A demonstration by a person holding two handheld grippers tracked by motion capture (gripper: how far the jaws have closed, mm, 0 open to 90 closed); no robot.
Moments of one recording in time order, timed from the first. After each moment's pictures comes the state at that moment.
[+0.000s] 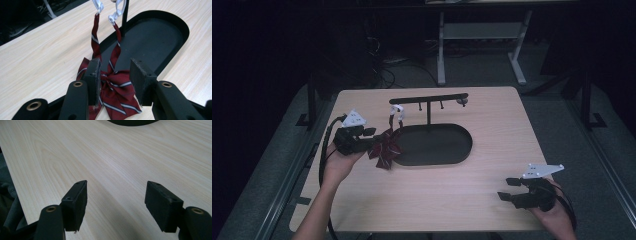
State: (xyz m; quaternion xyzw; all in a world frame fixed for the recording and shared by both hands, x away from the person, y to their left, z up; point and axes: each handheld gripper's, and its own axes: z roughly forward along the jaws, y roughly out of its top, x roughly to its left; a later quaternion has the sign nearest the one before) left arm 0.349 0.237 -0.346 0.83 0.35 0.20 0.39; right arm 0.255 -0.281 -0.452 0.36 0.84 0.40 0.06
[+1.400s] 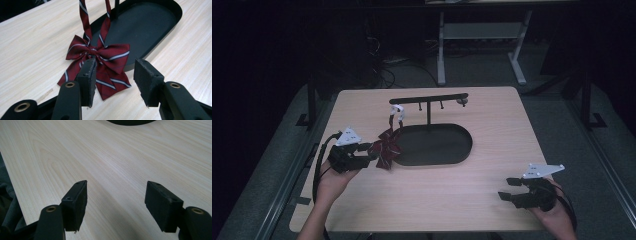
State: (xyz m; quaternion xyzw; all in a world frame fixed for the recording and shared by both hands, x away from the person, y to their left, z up) left arm 0.315 0.251 -0.369 0.84 0.35 0.19 0.37; right arm 0.254 -0.282 -0.452 0.36 0.84 0.40 0.06
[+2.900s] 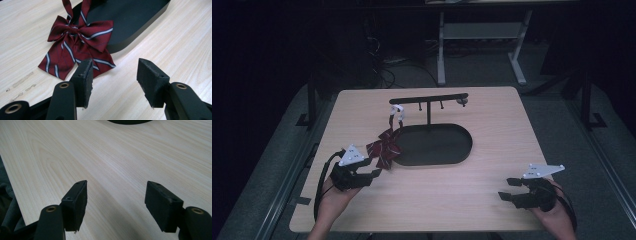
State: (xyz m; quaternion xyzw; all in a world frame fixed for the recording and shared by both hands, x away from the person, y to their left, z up) left arm 0.282 0.247 -0.399 0.84 0.35 0.18 0.37; right arm 0.254 -0.282 -0.453 0.37 0.84 0.40 0.06
